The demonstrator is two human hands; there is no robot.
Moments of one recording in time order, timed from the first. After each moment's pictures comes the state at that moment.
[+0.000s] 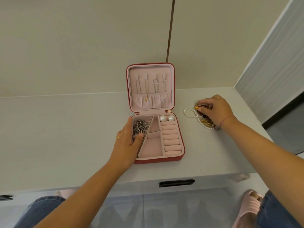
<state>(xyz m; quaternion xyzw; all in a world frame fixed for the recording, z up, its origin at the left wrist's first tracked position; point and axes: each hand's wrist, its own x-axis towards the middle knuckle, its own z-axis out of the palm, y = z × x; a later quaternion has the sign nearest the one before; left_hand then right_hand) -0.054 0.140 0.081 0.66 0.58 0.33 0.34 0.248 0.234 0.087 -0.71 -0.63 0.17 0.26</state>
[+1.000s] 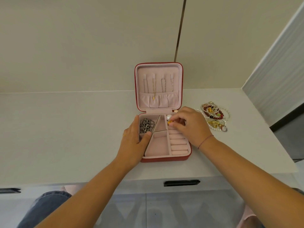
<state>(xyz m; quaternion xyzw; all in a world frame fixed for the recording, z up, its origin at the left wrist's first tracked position) -0.059 0.147 0.067 0.67 0.58 0.34 0.32 0.145 0.188 0.089 -0.55 -0.76 0.17 0.32</state>
